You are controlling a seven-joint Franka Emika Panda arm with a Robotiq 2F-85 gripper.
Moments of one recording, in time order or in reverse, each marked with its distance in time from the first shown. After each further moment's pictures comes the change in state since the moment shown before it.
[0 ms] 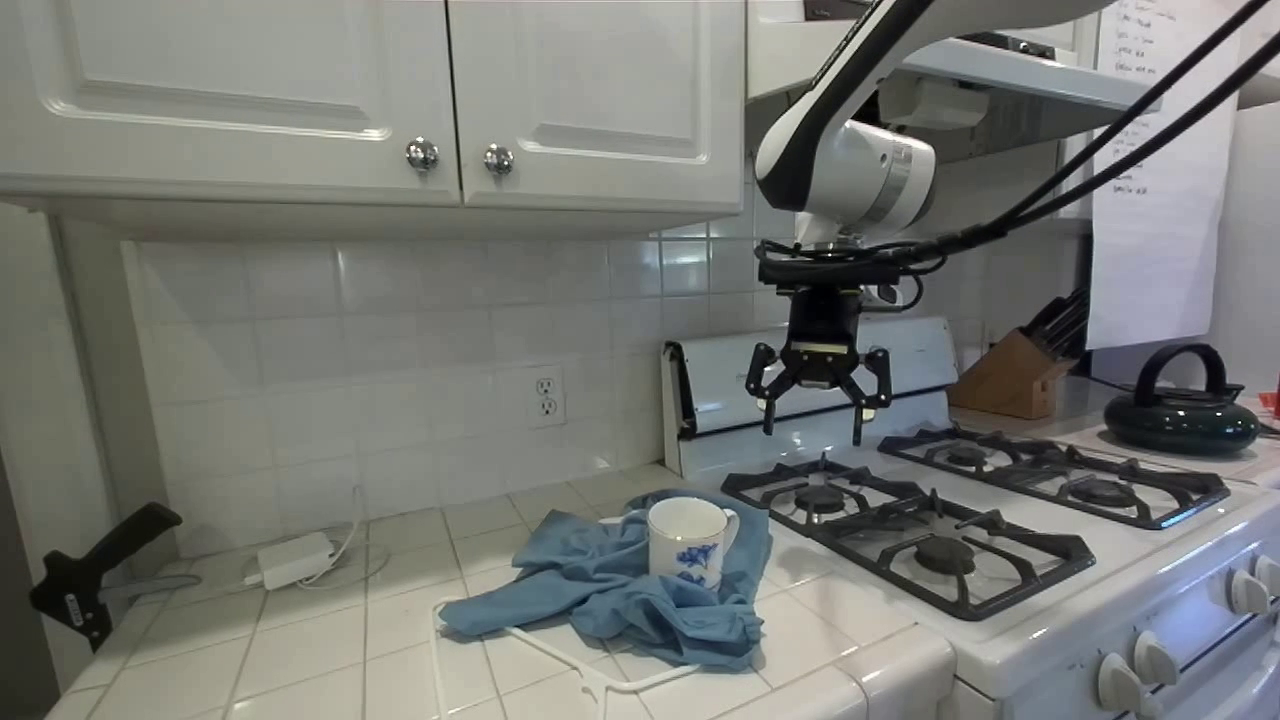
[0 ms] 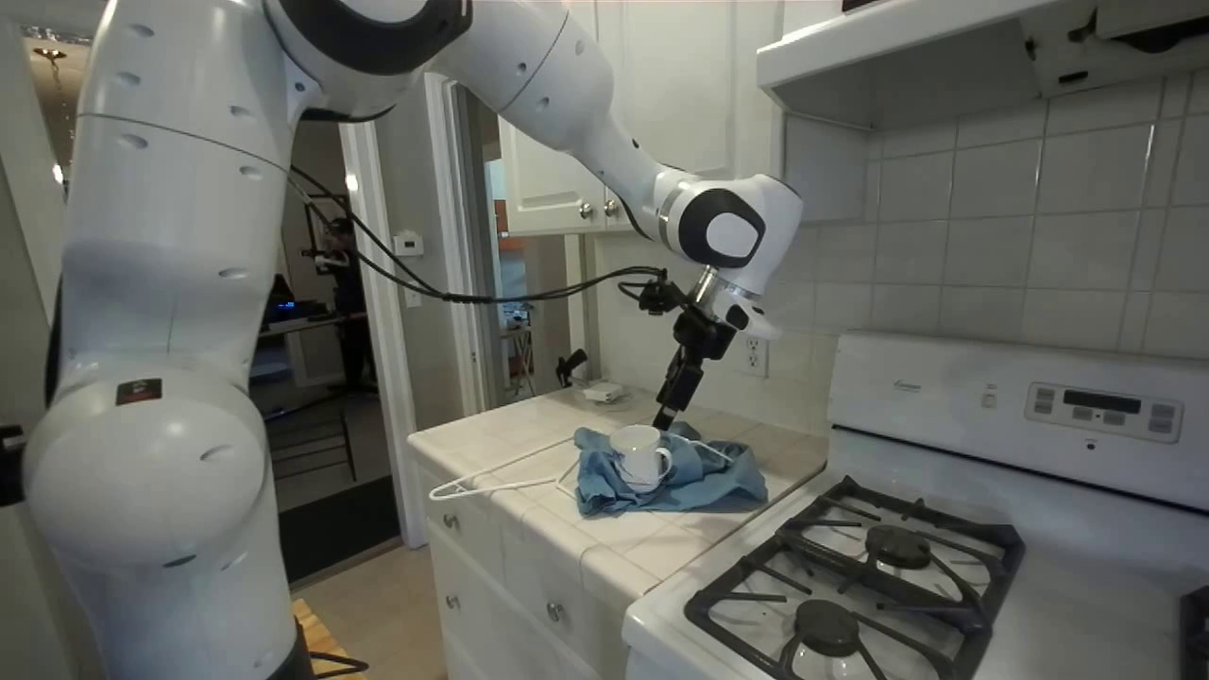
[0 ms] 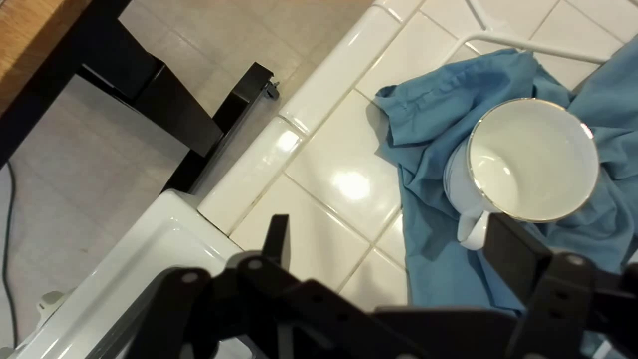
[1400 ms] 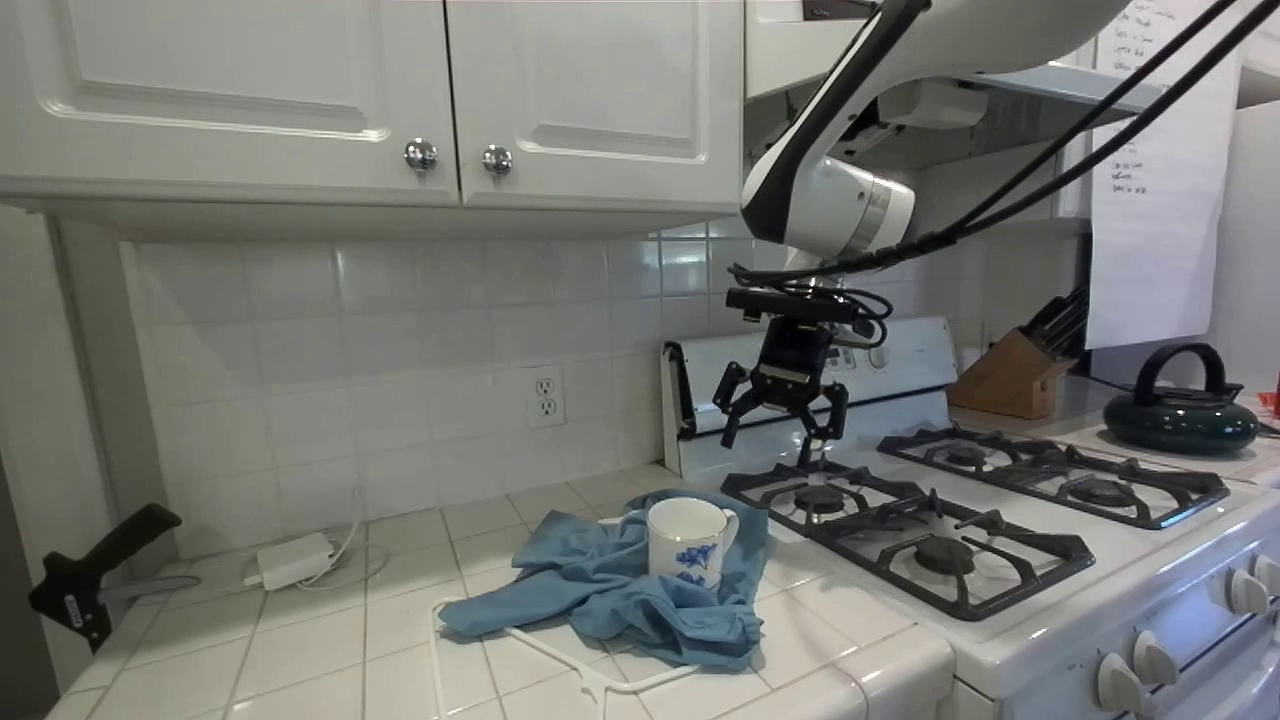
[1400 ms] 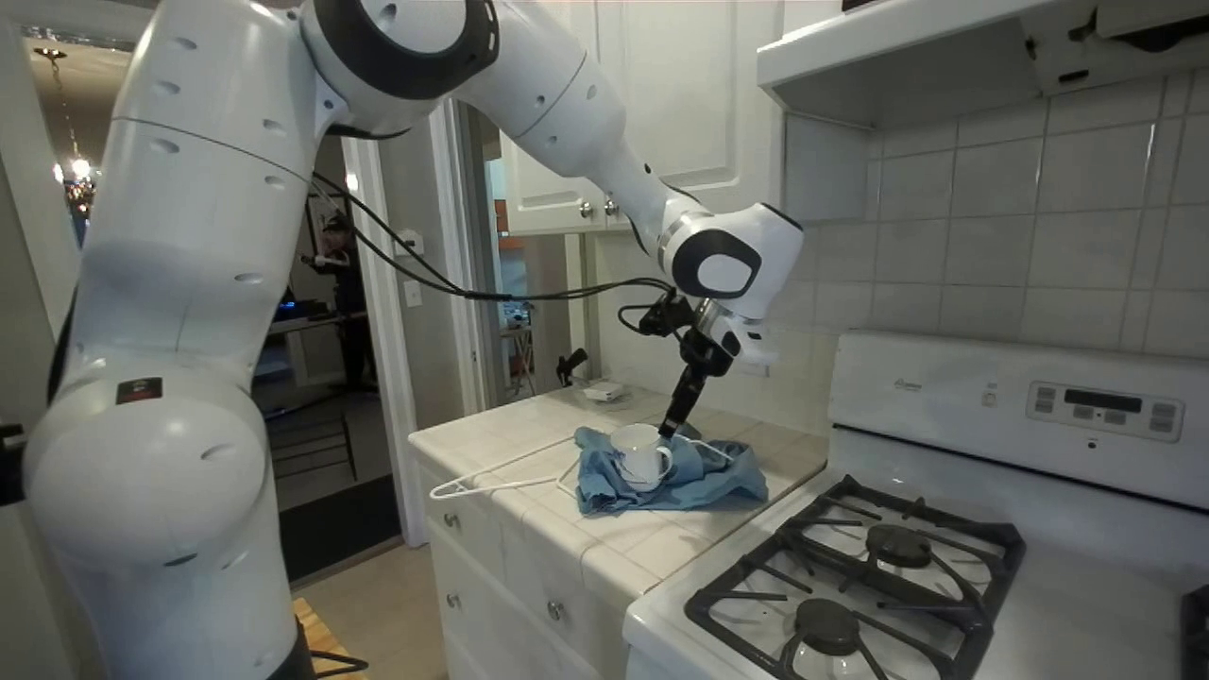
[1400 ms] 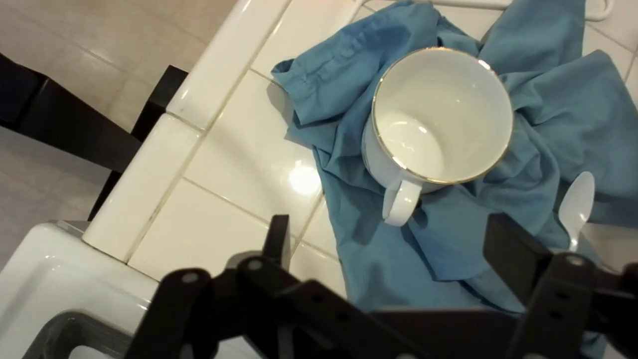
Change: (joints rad) arm 0.003 0.078 0.023 0.000 0.167 0.187 0.055
